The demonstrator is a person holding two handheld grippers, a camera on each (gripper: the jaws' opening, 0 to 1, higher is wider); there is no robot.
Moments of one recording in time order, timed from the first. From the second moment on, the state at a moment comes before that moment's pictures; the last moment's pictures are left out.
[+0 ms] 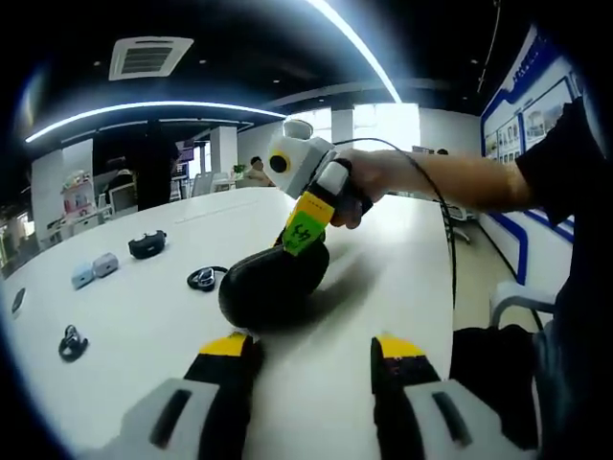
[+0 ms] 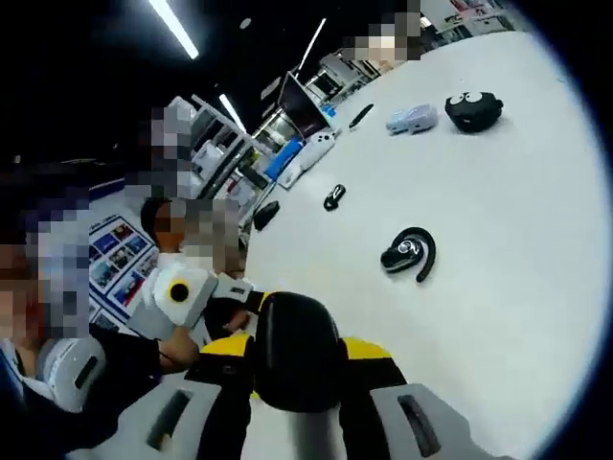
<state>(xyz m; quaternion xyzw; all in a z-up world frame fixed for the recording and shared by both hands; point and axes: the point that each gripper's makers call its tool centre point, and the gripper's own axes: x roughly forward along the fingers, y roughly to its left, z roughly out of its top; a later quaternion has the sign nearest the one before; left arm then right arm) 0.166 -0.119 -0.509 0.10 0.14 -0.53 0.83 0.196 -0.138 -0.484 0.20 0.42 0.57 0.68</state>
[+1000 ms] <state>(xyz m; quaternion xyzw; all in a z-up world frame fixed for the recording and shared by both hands) 0.161 -0.122 -0.510 0.09 0.15 -0.52 0.84 0.175 -0.126 -0.484 -0.11 0.25 0.52 0.81</state>
